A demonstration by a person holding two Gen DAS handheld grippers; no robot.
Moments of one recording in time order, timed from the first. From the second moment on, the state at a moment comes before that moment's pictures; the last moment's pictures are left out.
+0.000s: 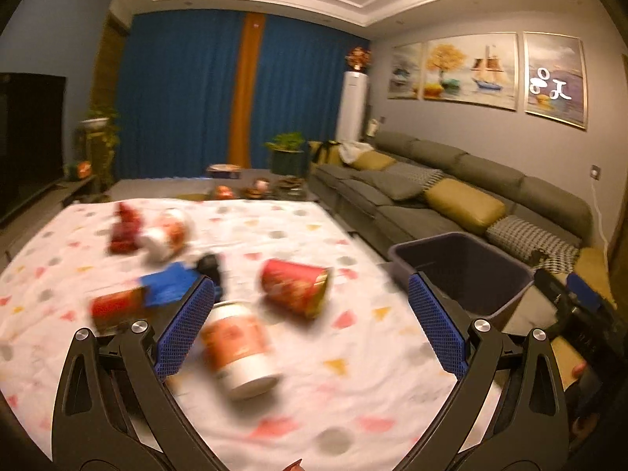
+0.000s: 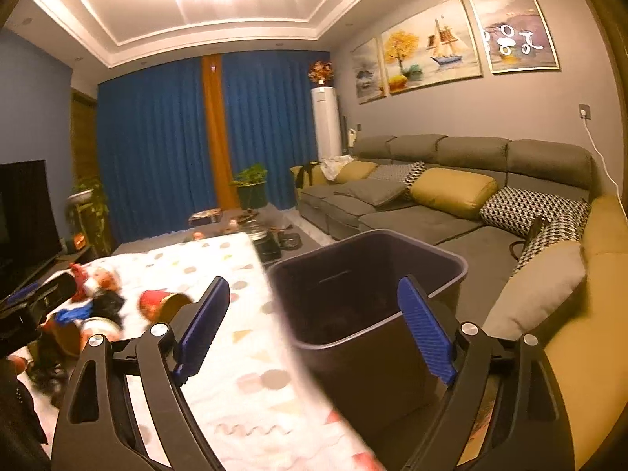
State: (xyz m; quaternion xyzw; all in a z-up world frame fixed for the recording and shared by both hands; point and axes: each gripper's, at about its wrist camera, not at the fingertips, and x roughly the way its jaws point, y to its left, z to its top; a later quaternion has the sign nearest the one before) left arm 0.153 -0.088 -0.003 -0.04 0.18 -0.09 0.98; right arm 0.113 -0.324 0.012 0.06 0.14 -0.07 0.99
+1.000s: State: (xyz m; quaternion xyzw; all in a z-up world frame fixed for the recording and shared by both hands) left arm 0.153 0.030 -0.051 -0.06 0.26 -0.01 0.96; right arm 0.143 -0.166 -0.025 0.02 0.21 0.07 0.97
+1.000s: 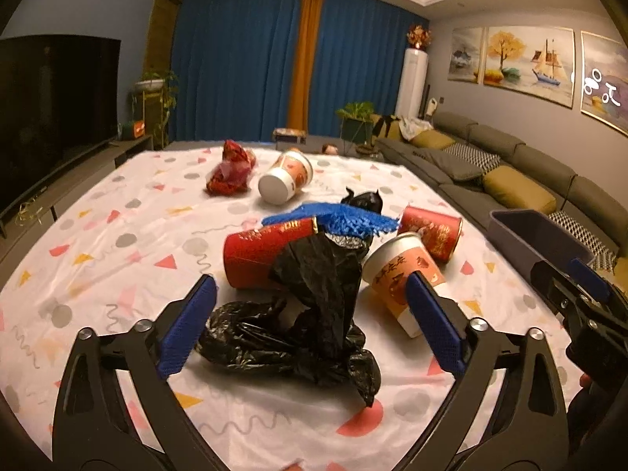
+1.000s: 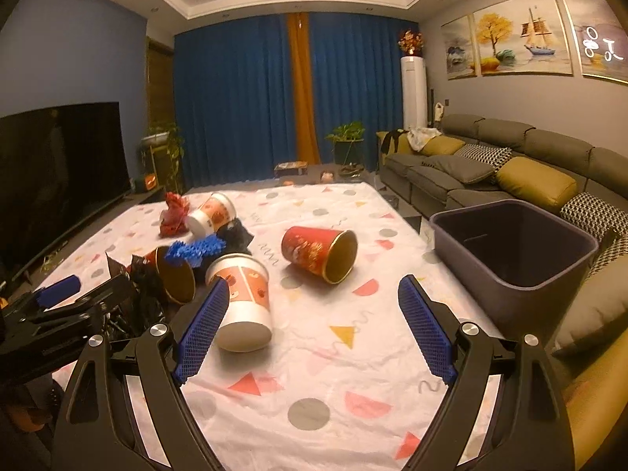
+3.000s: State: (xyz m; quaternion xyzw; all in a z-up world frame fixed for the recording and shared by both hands) left arm 0.110 0.065 -0.018 -0.10 0.22 -0.04 0.97; right arm 0.169 -0.164 -0.032 0.04 0.27 0.11 0.95
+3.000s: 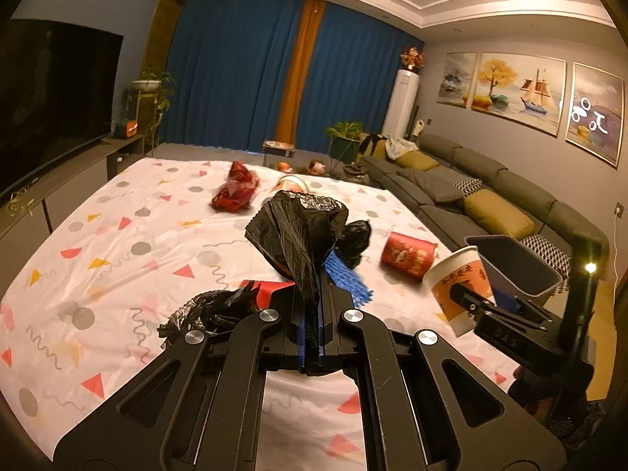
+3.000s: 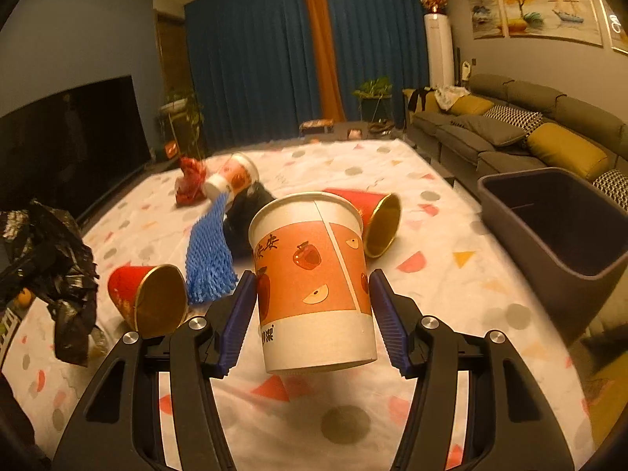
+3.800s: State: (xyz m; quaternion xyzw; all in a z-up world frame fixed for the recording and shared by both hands) left arm 0.118 -0.026 -0.006 -0.06 0.22 -0.10 0.97; right arm 0.131 -0.243 -0.006 0.07 0.21 0.07 0.97
